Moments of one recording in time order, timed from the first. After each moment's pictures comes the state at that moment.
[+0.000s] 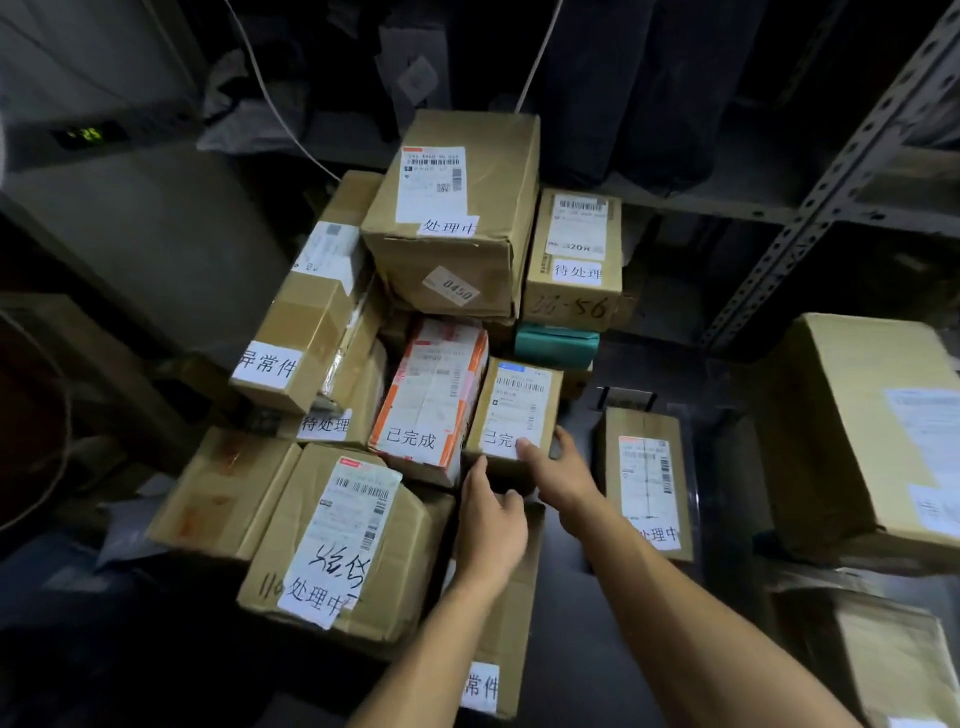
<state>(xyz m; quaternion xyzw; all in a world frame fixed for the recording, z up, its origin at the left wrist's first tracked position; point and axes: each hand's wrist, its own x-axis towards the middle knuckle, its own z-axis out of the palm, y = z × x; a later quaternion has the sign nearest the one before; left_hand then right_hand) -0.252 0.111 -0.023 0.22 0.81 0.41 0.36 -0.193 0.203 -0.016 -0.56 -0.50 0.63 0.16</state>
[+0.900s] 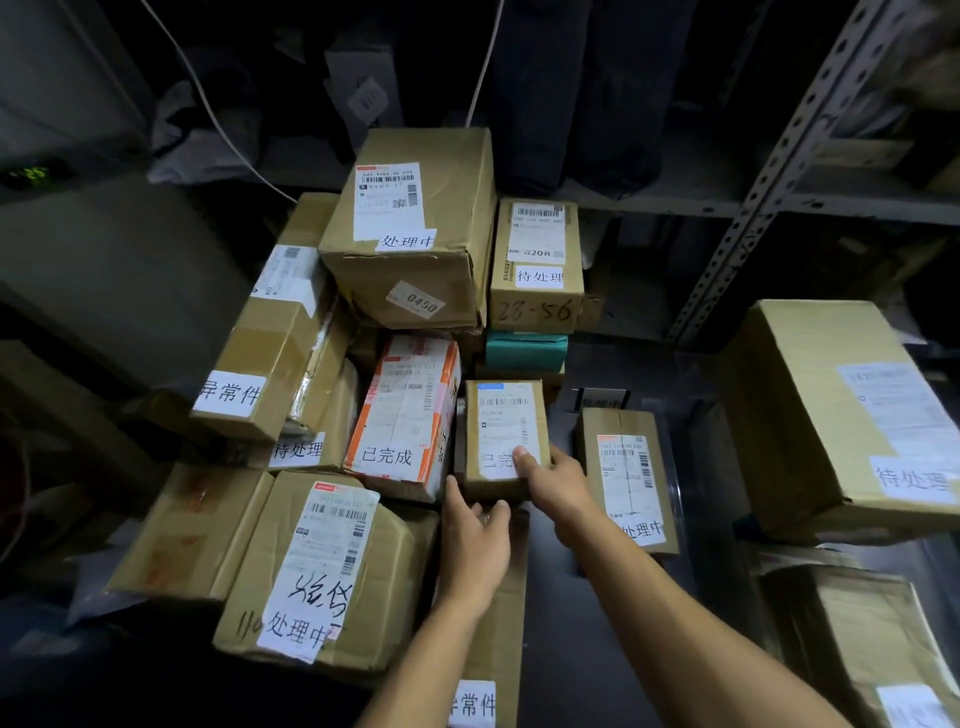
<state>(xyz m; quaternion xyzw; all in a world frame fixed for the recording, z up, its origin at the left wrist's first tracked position) -0.248 0.102 -0.019 0.18 0.77 0.44 0.42 -0.178 0.204 -0.035 -0.59 -0.49 0.61 0.18</state>
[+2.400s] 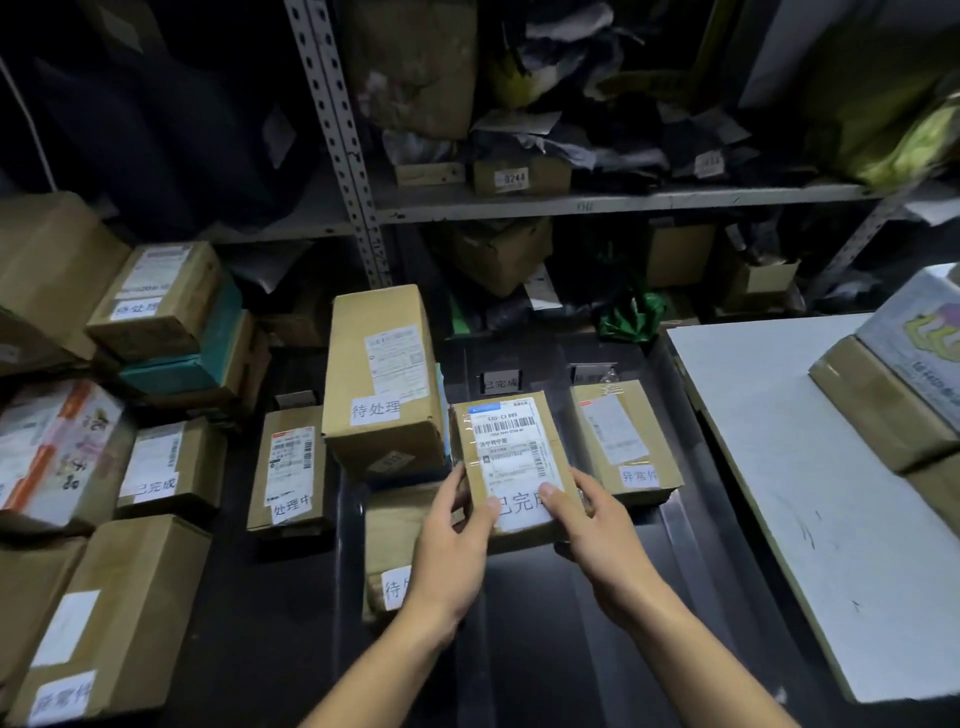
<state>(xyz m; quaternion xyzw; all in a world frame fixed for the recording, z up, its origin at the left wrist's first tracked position) 0.201 0.146 0.065 0.33 0.63 0.50 0.49 0.354 0.184 0.070 -0.57 -0.45 0.61 0.32</state>
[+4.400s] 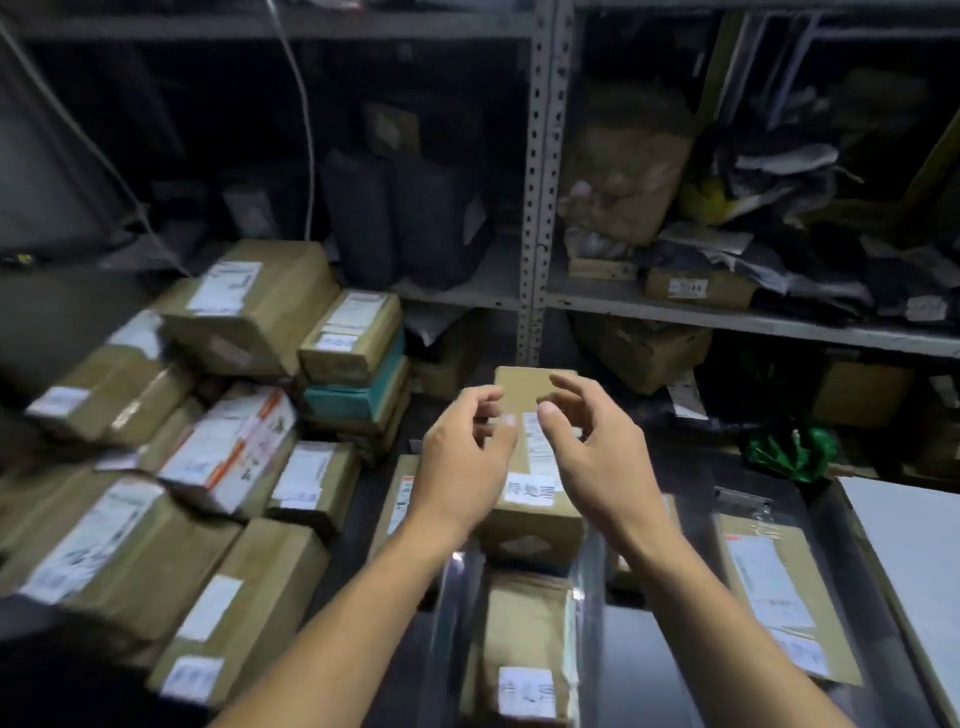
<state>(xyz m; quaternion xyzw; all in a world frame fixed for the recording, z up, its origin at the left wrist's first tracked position) 0.056 0.215 0.170 0.46 0.69 0.53 0.16 0.185 0.272 0.183 -0.39 -0.72 0.39 0.41</state>
